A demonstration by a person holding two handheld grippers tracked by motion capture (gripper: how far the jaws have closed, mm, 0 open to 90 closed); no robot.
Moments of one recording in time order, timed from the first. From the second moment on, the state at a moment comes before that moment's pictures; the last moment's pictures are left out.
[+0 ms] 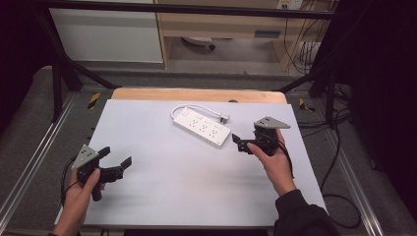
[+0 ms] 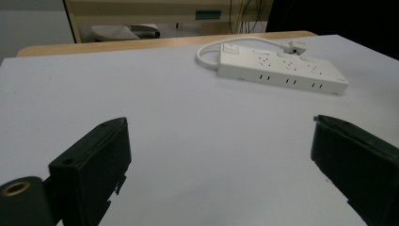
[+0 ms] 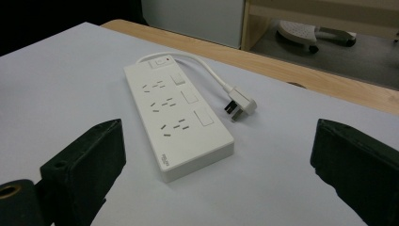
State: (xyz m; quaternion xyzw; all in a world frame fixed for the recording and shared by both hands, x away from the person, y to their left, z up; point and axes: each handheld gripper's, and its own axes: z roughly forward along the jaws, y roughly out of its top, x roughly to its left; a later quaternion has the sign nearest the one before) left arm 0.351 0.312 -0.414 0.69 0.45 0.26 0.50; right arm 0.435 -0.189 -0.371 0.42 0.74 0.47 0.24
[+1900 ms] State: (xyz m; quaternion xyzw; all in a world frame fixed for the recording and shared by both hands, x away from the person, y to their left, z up) left arm 0.346 0.309 -0.417 0.71 0.44 0.24 0.50; right arm 0.532 -0.147 -0.353 0.43 0.74 0.46 0.25
